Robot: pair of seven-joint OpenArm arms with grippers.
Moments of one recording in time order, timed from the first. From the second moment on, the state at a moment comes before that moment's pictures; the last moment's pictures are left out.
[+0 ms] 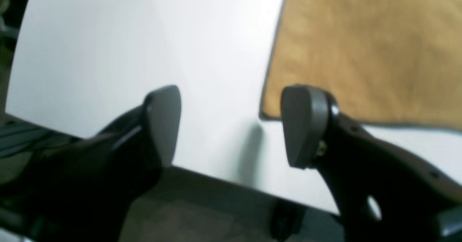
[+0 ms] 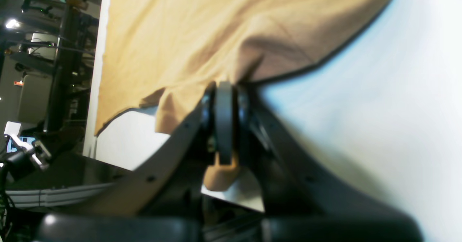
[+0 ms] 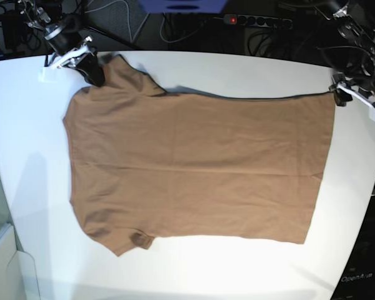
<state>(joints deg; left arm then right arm) 9.0 -5.5 -53.5 91.5 -11.5 -39.3 54.6 -35.8 28.9 -8.2 84.6 65.8 26.5 0.6</state>
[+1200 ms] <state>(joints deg) 9.2 -5.7 -46.9 83.2 -14.3 -39.3 49.6 -35.6 28.9 -8.1 84.6 65.8 26.5 -3.0</state>
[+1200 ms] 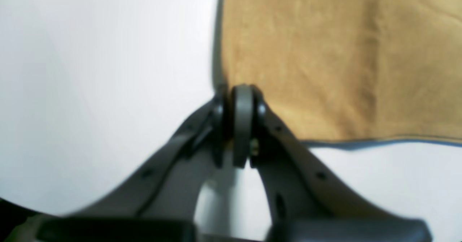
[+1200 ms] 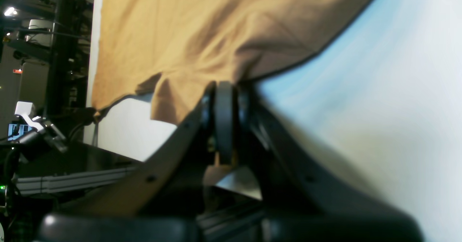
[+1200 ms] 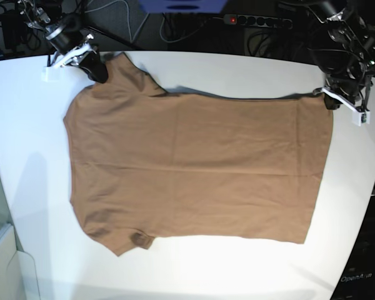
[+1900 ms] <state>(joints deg) 9.9 -4.4 -47.0 90.9 -11.5 -39.4 58.1 -34.2 29.2 -7.8 84.9 58.7 26.3 -2.8</state>
